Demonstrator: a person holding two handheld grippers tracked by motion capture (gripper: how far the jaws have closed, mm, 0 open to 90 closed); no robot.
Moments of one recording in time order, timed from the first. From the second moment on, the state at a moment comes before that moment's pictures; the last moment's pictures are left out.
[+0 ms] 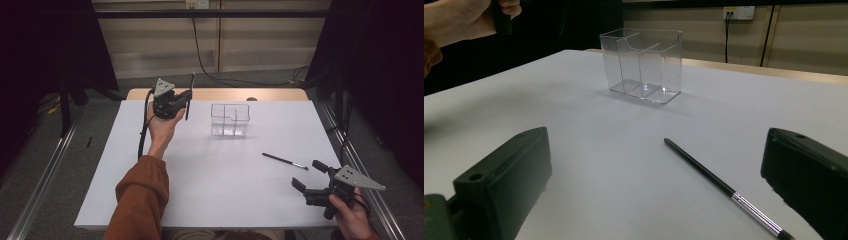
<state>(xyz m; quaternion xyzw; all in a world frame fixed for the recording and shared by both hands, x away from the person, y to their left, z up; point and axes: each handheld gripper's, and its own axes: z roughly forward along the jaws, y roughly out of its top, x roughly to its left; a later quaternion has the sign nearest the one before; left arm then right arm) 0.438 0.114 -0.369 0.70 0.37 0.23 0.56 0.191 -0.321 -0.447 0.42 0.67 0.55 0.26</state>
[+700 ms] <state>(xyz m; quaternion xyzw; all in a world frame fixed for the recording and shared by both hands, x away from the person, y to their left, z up) 0.436 0.069 -0.352 0.71 0.34 0.21 0.58 0.191 -0.321 -0.447 0.42 0.67 0.55 0.26</state>
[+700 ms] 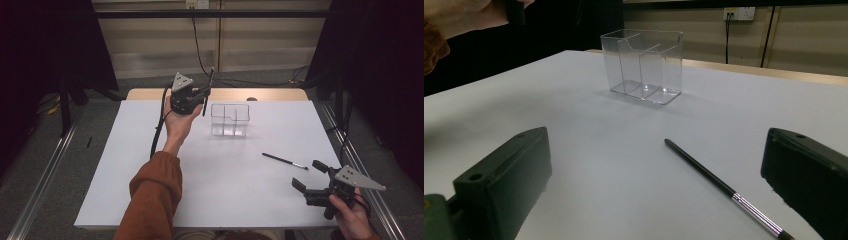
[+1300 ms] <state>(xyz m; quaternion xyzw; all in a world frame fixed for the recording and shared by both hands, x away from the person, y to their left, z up) 0.446 0.036 -0.346 0.71 0.33 0.21 0.58 0.191 -0.321 -0.447 0.42 0.67 0.56 0.25</state>
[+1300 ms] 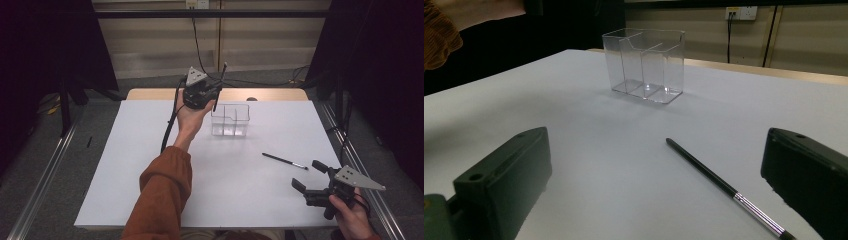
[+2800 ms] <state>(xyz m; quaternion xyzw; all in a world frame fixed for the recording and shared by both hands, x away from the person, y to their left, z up) 0.461 0.030 -0.395 0.73 0.34 0.19 0.56 0.190 -0.321 -0.447 0.42 0.67 0.56 0.25</state>
